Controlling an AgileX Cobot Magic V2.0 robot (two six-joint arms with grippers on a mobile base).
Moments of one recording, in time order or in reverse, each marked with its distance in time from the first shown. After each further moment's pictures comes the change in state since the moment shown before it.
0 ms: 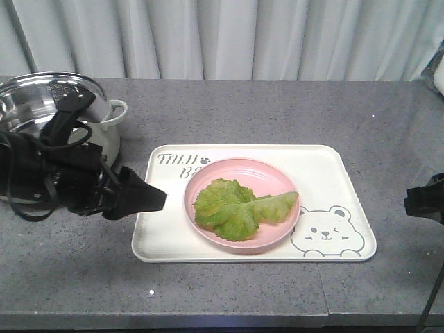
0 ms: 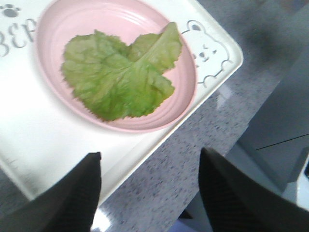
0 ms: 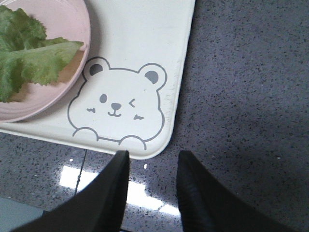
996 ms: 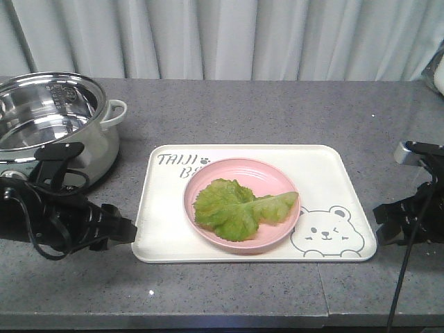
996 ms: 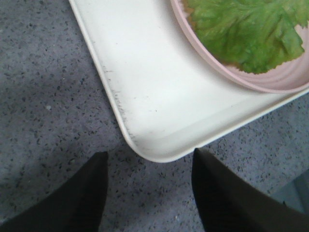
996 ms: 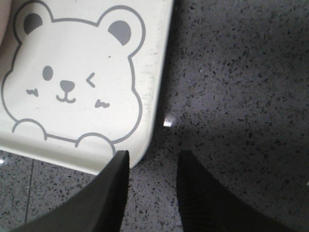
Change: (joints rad) left arm 0.002 0.023 0.190 0.174 -0.206 -0.292; right arm -0.009 0.345 0.000 0.020 -0.034 -0.054
